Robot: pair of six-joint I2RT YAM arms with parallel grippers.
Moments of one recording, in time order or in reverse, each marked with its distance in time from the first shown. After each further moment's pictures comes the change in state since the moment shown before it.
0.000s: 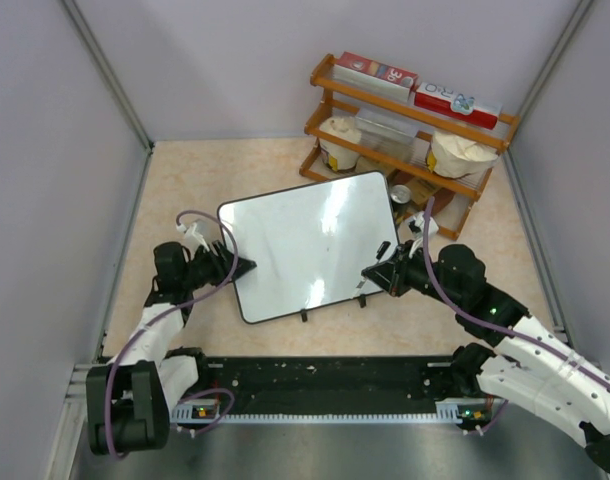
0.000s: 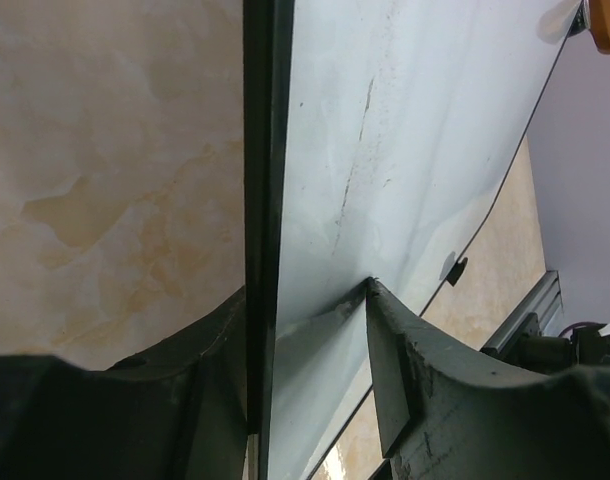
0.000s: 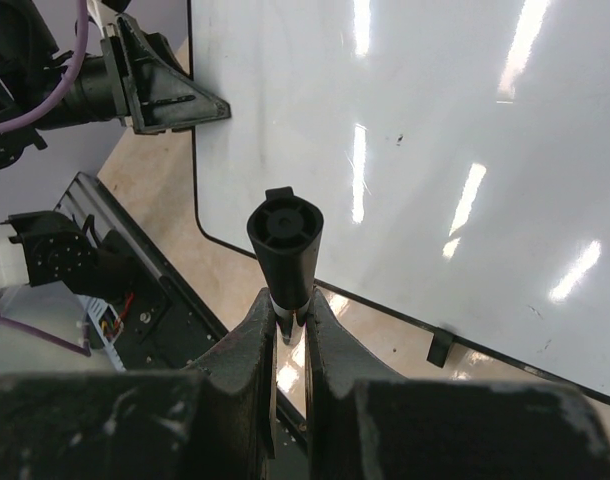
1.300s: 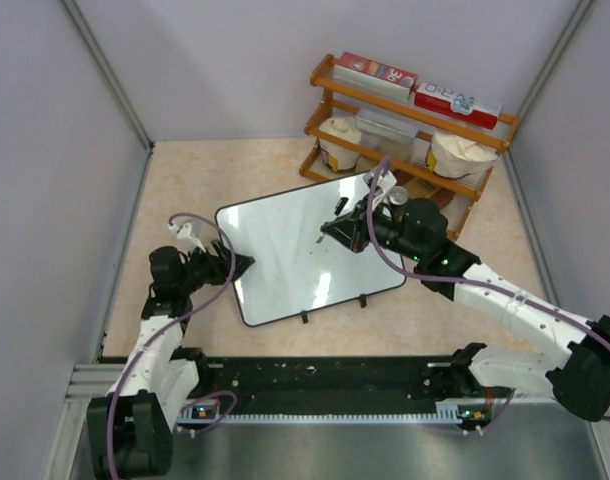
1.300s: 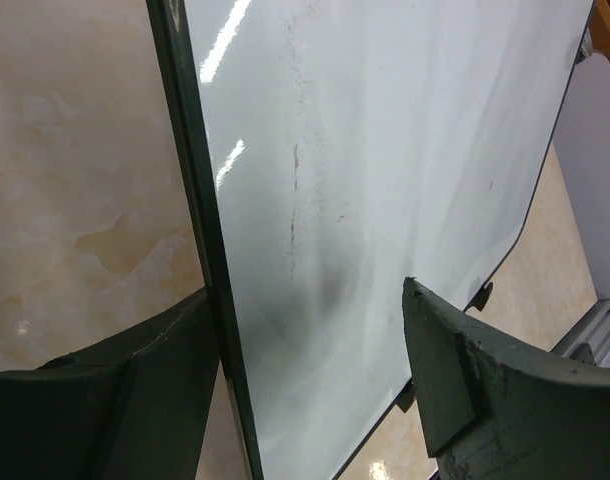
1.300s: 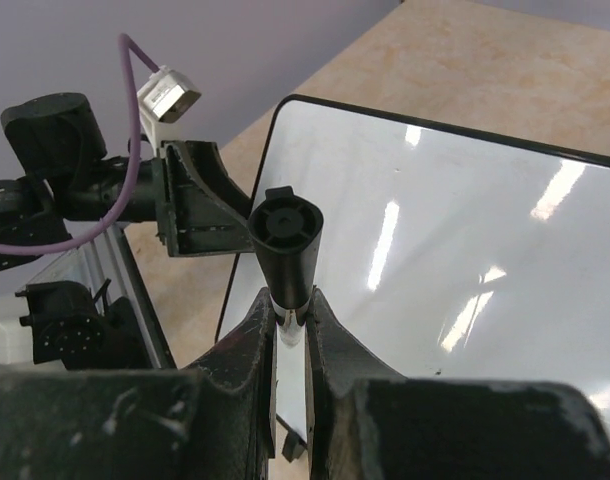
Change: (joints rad) left arm -0.004 -0.177 -0.025 -0.037 -0.091 0.051; right arm -0.002 0.439 0.237 0.382 -0.117 -0.145
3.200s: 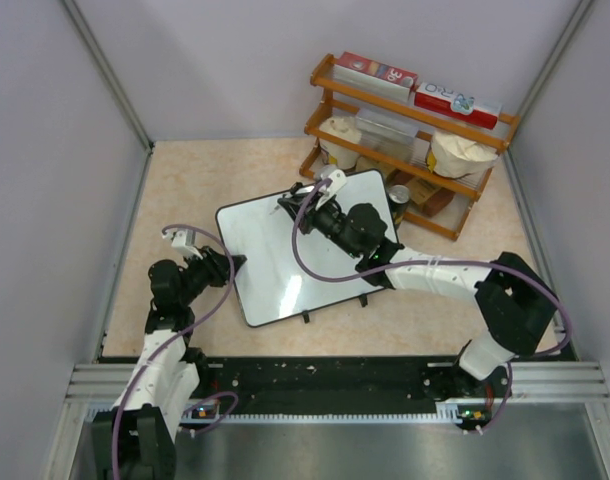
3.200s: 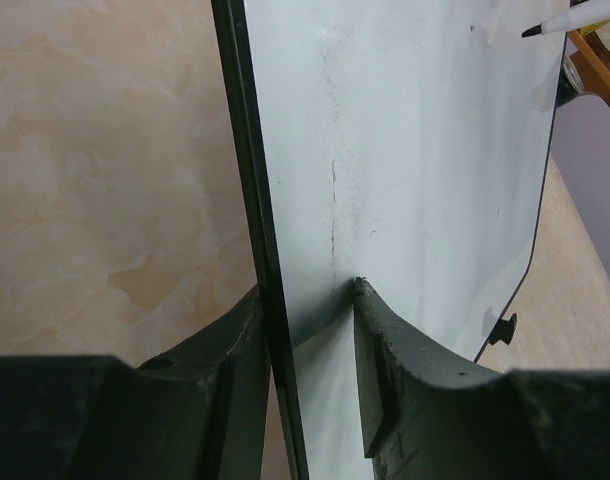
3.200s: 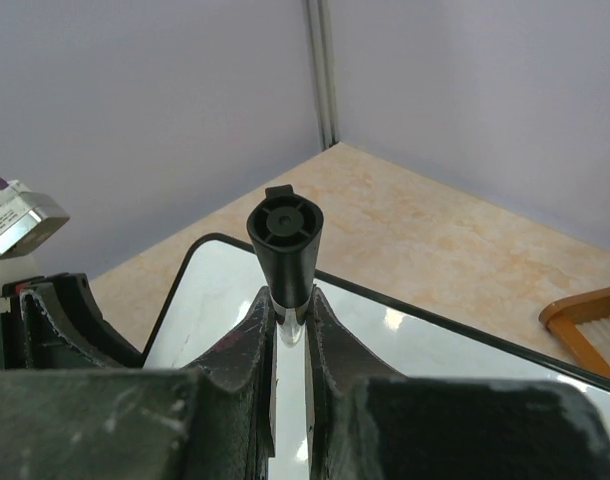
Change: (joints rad) left arm 0.002 -0.084 -0.122 0.210 -0.070 -0.023; right arm 0.170 0.483 0.127 0.622 0.303 -0.235
